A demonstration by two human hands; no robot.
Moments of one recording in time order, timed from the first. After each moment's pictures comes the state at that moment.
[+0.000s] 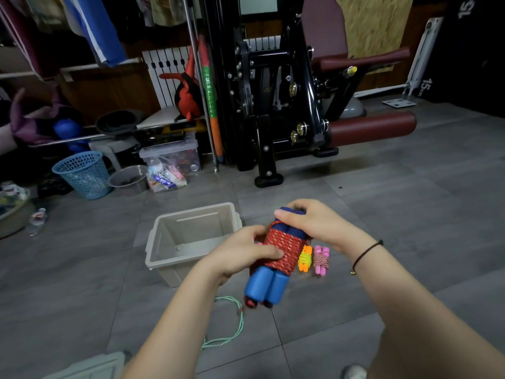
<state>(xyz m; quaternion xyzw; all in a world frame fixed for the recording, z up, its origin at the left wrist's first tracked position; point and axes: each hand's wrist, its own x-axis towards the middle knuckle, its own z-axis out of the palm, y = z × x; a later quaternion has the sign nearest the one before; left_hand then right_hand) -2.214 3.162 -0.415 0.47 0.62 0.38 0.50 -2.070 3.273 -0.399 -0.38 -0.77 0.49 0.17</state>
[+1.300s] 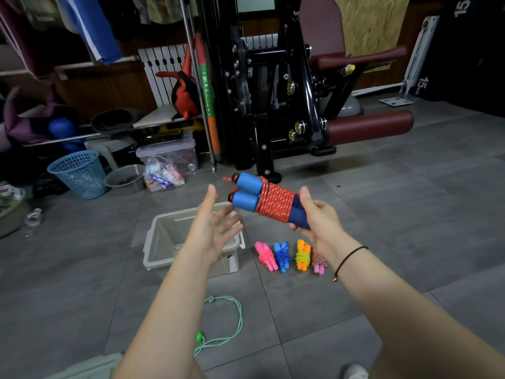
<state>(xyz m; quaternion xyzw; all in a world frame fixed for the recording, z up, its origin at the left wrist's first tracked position) -2.252 3.182 -0.415 0.13 0.53 0.70 0.46 -2.089 3.275 -0.418 -0.46 -0.41 0.68 0.40</state>
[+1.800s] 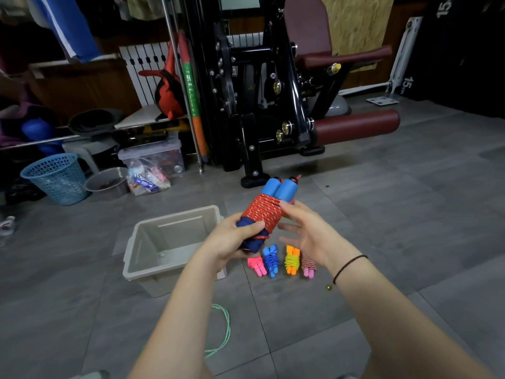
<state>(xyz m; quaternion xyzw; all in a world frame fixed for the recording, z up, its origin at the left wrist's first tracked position) -2.229 3.234 -0.452 0.36 0.60 0.51 0.51 -2.073 3.303 -0.434 -0.39 -0.45 0.75 0.29</state>
